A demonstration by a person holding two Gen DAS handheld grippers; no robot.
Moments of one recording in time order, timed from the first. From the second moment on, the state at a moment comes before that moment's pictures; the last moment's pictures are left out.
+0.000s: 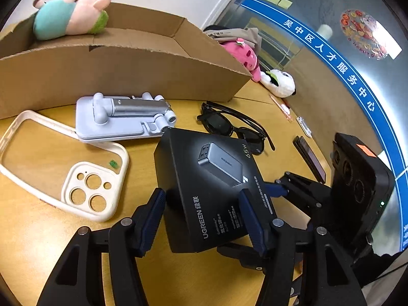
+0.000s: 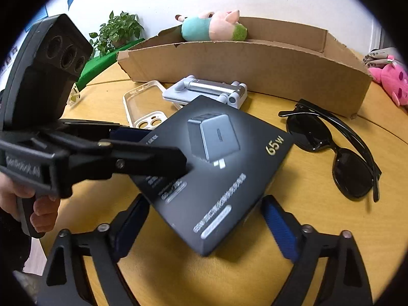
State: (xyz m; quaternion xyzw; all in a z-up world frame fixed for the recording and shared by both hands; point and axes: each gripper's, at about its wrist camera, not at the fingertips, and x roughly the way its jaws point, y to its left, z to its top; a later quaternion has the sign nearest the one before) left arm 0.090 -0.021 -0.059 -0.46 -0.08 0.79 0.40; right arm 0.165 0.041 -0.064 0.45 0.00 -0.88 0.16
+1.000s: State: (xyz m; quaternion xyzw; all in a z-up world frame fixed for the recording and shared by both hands) left arm 0.064 -0.080 0.097 -0.29 -0.04 0.90 0.34; right arm 0.099 0.000 0.075 0.32 0.05 -0.92 0.20
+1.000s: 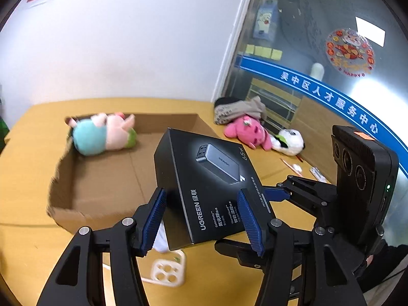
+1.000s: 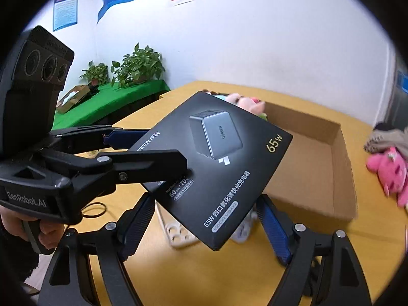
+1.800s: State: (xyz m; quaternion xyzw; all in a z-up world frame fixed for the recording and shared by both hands) left arm -0.117 -0.123 0.060 -0.34 -0.07 0.91 0.25; right arm -0.091 -0.045 0.038 0.38 0.06 -0.89 0.24
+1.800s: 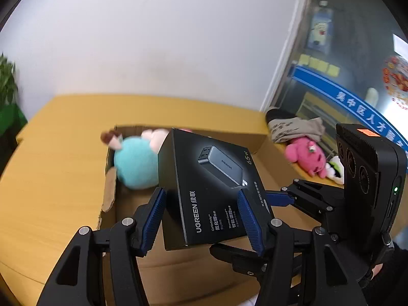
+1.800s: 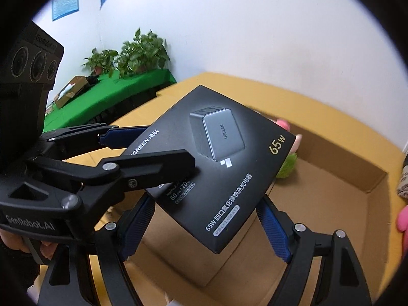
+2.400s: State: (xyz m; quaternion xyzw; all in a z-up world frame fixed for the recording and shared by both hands) left arm -0.138 -0.129 0.013 -0.39 -0.10 0.90 0.18; right arm -0.134 -0.034 -0.018 0.49 0.01 -0.85 0.20
